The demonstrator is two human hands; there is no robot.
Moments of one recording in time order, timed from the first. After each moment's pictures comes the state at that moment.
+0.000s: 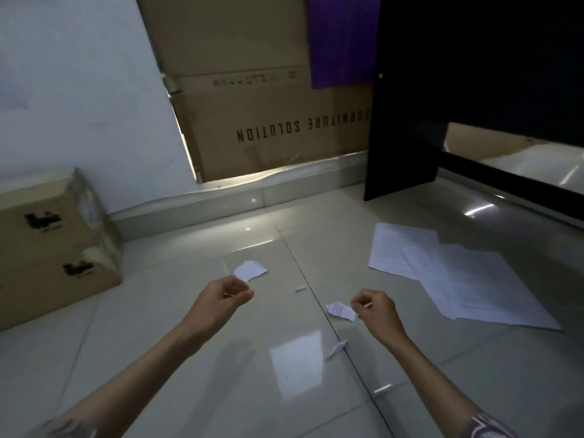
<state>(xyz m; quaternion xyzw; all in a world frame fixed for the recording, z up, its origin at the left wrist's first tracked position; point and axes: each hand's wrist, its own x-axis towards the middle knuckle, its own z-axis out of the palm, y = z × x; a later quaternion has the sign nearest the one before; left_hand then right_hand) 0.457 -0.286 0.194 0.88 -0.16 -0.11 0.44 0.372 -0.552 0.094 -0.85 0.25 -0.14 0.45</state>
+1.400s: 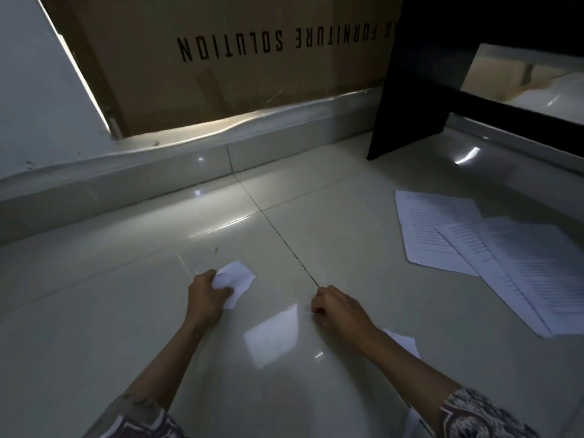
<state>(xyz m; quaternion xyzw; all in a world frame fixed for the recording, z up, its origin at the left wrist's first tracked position) 0.754 -0.340 -0.031 0.89 -0.09 -0.11 0.44 0.591 -0.530 -0.022 -0.97 0.11 0.04 0.20</state>
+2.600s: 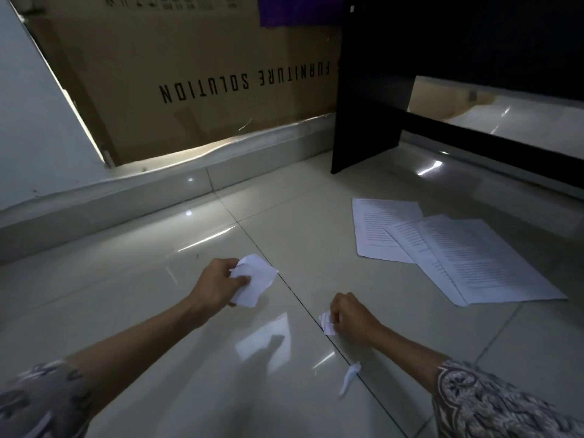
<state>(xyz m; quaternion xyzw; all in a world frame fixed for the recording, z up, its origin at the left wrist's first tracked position) 0.643 -0.369 0.098 0.83 -0.25 -0.20 0.45 0.501 -0.615 -0.076 -0.90 0.25 0.08 0.34</state>
